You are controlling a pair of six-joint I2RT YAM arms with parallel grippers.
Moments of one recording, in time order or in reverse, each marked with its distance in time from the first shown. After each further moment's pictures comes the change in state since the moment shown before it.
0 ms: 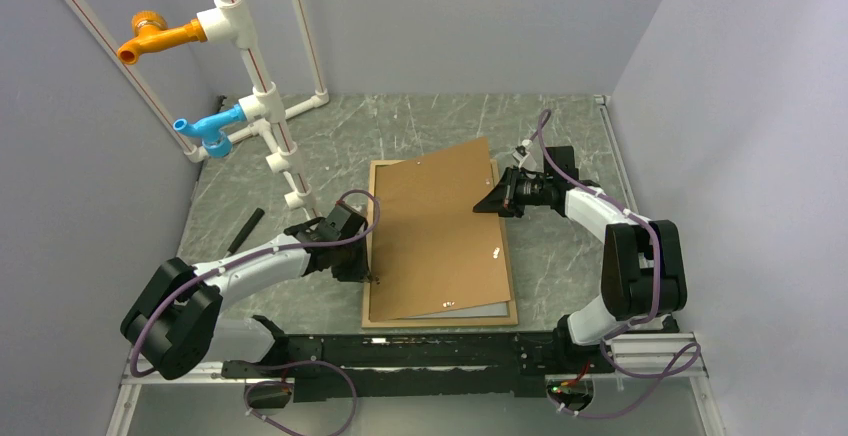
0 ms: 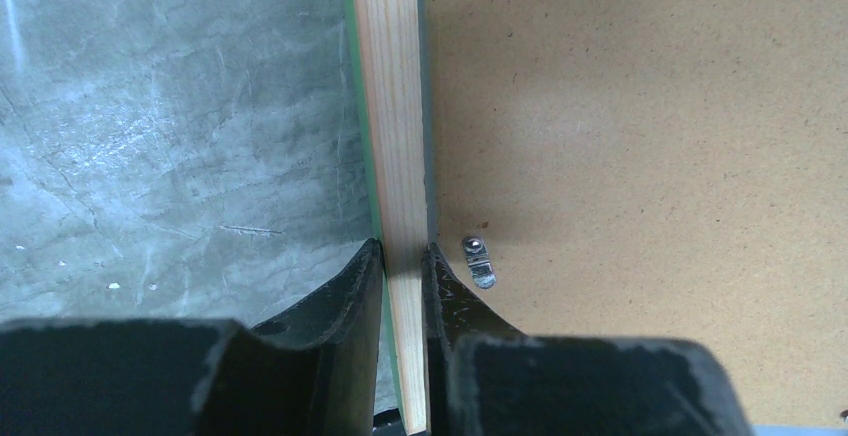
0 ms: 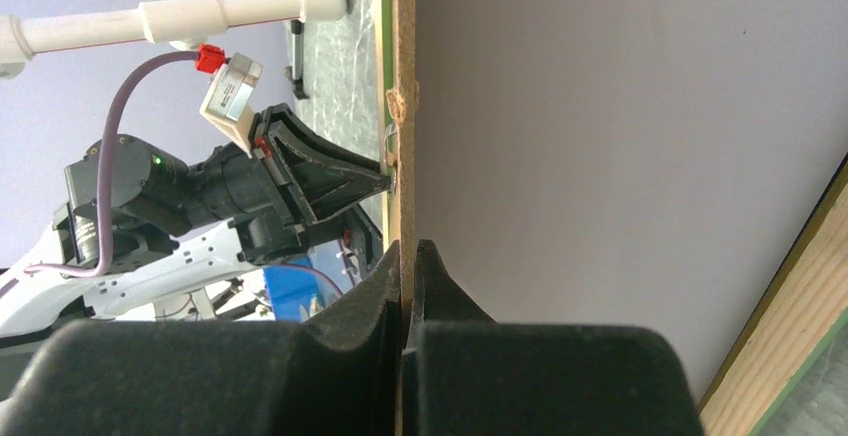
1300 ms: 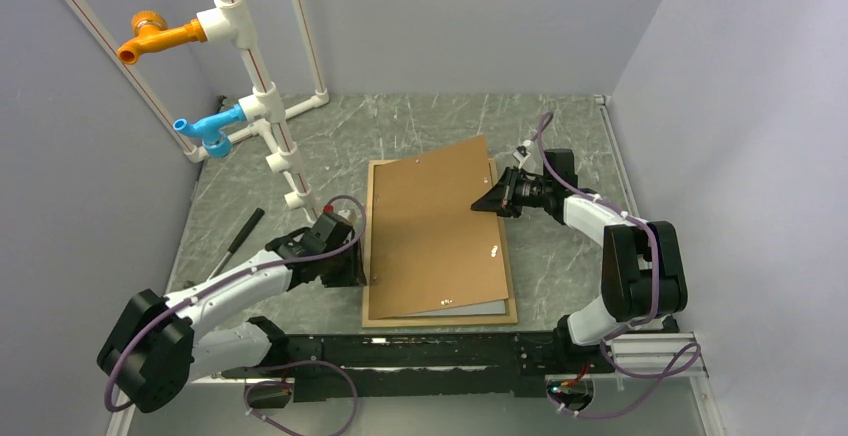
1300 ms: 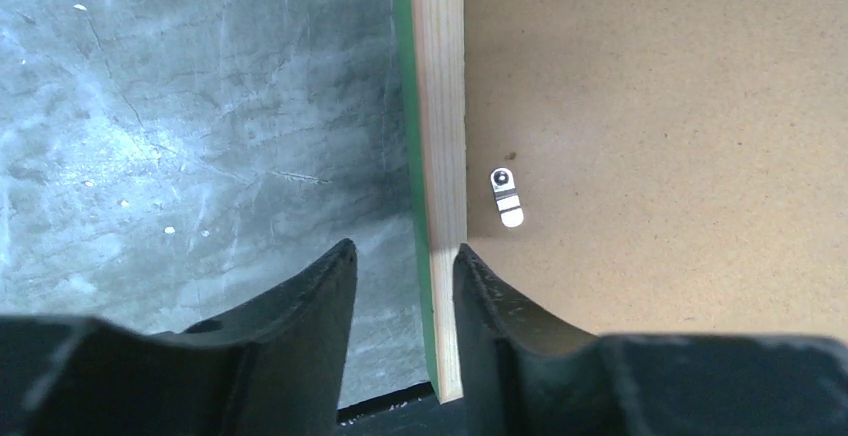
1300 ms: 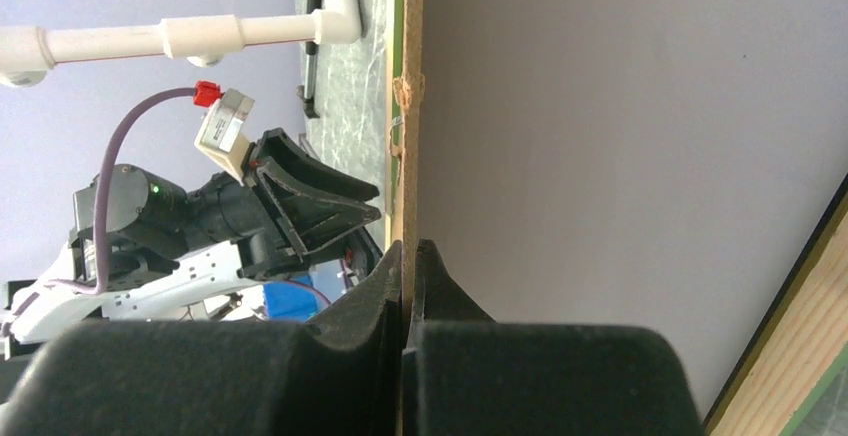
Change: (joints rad) left arm 0.008 -0.171 -0.074 -0.049 -0.032 0.016; right arm -0.001 -0.008 -0.070 0.182 0.000 0.075
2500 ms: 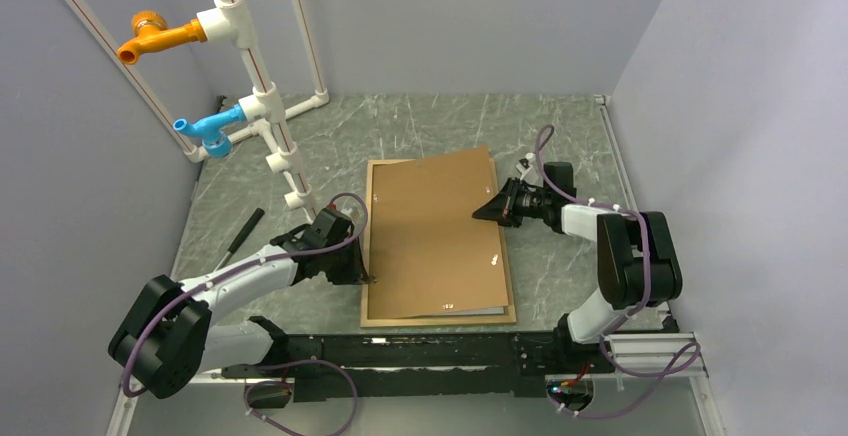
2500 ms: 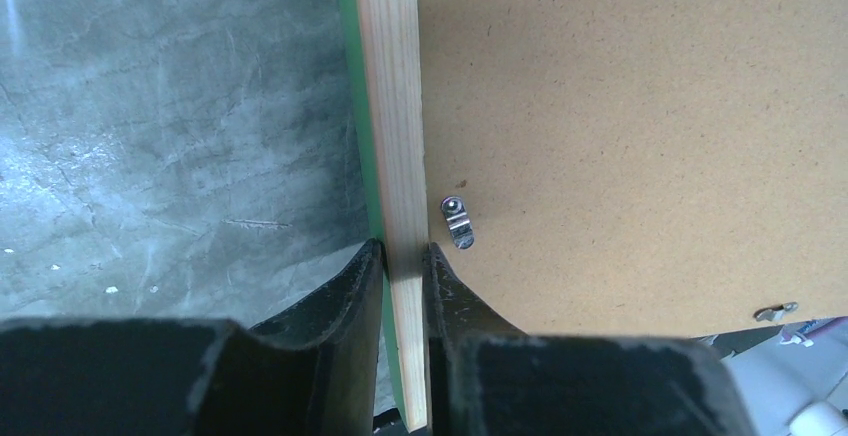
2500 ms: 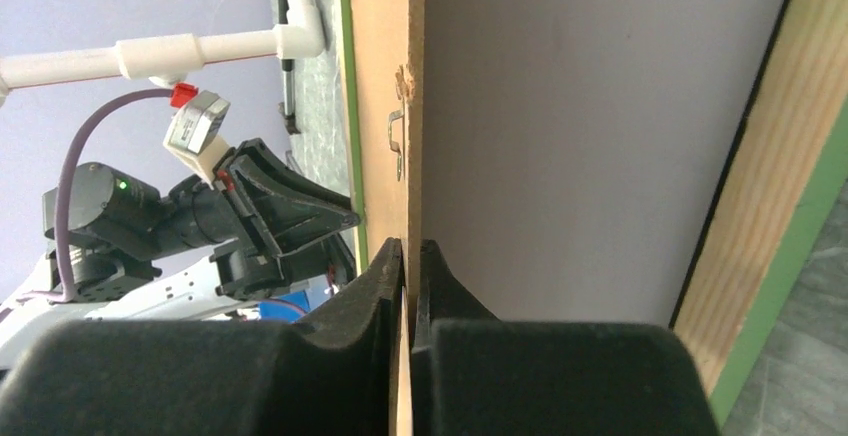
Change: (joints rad) left arm 0.058 0.074 -0.027 0.129 0.121 0.000; right arm -0.016 0.063 -0.109 0.171 0.011 0.033
